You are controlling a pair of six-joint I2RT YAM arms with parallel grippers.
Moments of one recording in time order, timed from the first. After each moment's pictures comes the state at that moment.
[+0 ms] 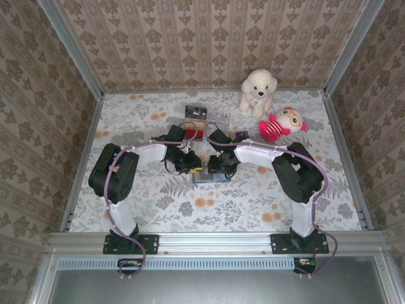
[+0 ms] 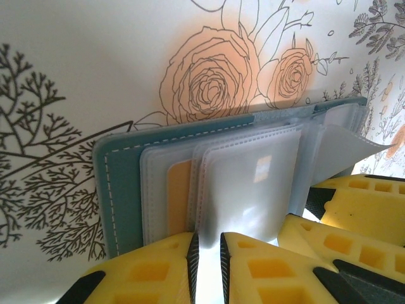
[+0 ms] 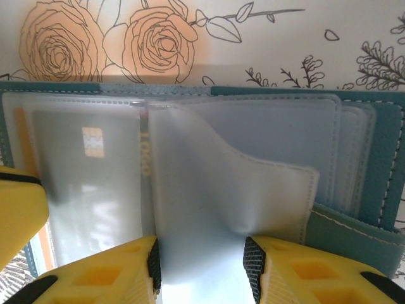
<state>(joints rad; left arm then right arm) -0.52 1.83 1.04 -0.40 0.58 -0.71 0.67 1.93 1.26 -0.61 -0.10 0.68</state>
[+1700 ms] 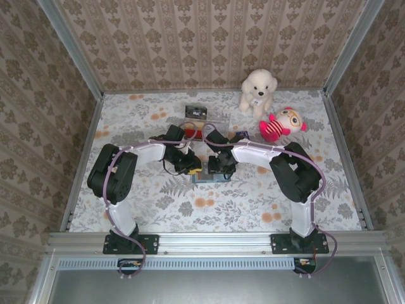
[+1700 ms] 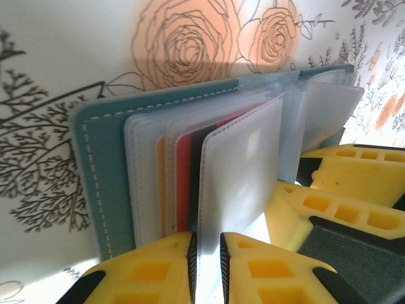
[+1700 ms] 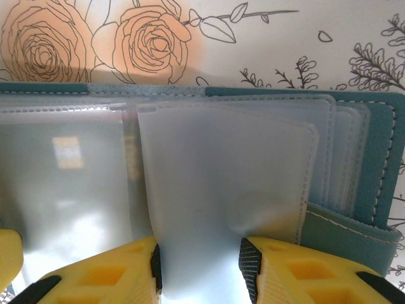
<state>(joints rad) -0.51 1.83 1.04 -0.45 0.65 -0.66 0.68 1.96 1.29 -0.64 -0.05 0.68</state>
